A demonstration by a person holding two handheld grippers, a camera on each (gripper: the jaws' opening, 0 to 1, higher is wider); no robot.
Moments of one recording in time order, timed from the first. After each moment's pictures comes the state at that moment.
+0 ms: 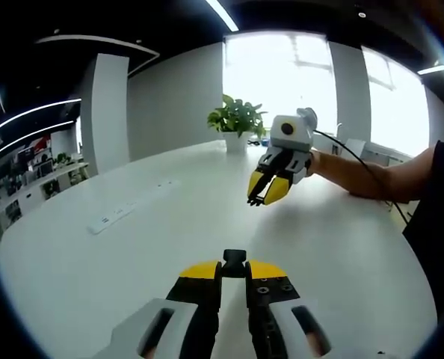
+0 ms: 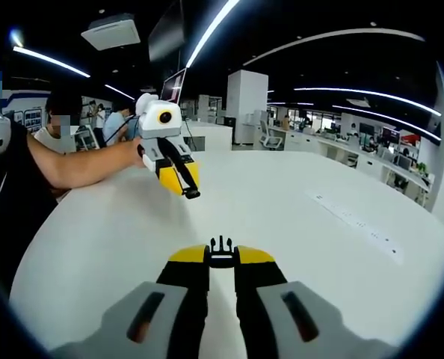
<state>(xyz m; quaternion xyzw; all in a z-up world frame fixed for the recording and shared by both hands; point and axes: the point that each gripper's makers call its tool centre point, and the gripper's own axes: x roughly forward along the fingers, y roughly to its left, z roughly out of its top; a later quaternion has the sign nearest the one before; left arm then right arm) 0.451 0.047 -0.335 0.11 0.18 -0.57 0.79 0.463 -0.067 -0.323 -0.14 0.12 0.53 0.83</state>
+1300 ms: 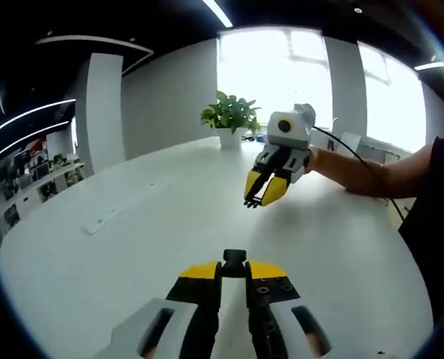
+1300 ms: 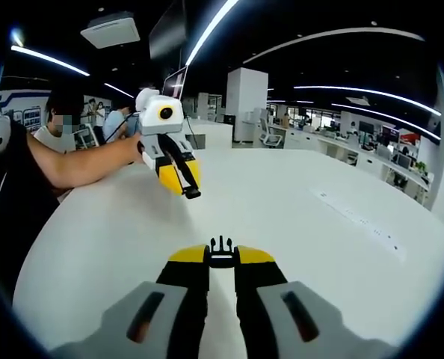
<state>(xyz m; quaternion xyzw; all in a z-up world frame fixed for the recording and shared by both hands) 0.440 0.047 -0.334 0.12 0.19 -0.58 0.78 0.449 -0.062 -0.325 -0.14 0.13 0.53 0.83</state>
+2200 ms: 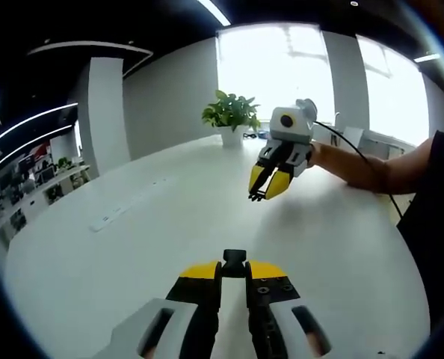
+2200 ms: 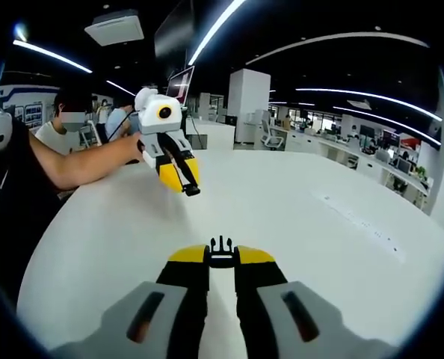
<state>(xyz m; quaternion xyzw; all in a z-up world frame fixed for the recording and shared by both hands) 0.429 0.065 -0.331 0.14 0.18 -0.56 0.79 0.431 -0.060 -0.319 -0.15 0.12 0.53 0.83</state>
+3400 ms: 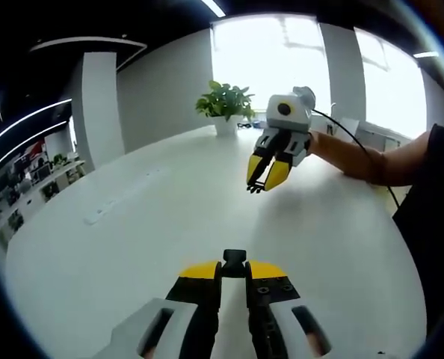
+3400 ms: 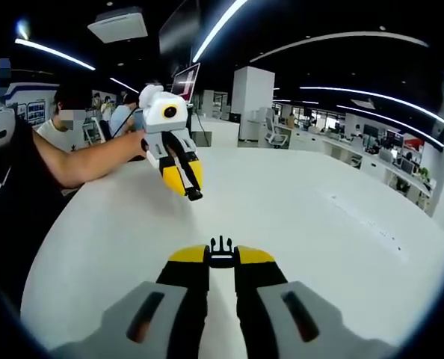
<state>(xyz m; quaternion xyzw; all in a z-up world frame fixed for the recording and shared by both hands) 0.407 0.061 -0.343 0.16 0.21 -0.57 0.78 0.413 -0.053 -0.325 -0.16 0.13 0.54 0.82</state>
